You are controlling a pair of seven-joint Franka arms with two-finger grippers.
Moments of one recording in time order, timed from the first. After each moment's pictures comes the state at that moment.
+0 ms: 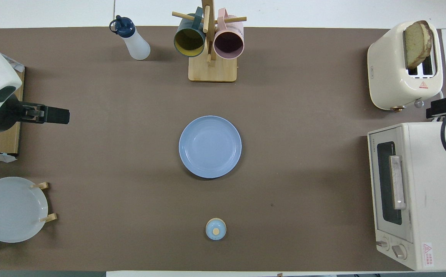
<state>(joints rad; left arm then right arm) -0.16 -0.12 -0.02 -1.79 0.01 1.82 0.00 0.02 -0.05 -0.12 -1.69 -0.03 1.76 -0.02</state>
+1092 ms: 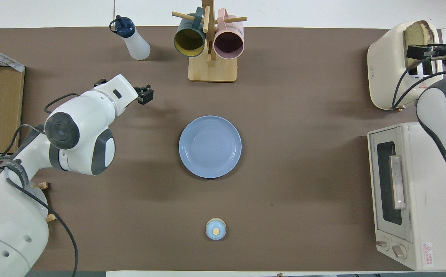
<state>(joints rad) -0.30 0.35 0.00 -2.08 0.01 3.03 0.01 -0.05 0.27 -0.13 -1.76 0.02 2.58 -0.19</state>
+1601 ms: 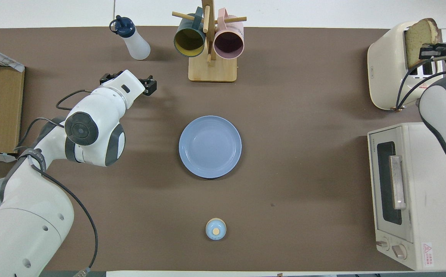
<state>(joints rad) -0.47 0.47 0.20 -1.99 0.01 3.14 -0.12 -0.06 0.28 -0.12 -1.68 0.00 2.47 -0.28</state>
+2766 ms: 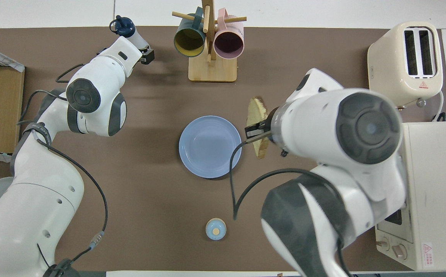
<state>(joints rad) -0.45 0.64 0.22 -1.68 -0.03 3.04 -0.18 0.64 0.02 -0.05 -1.92 0.06 2.22 0.43</state>
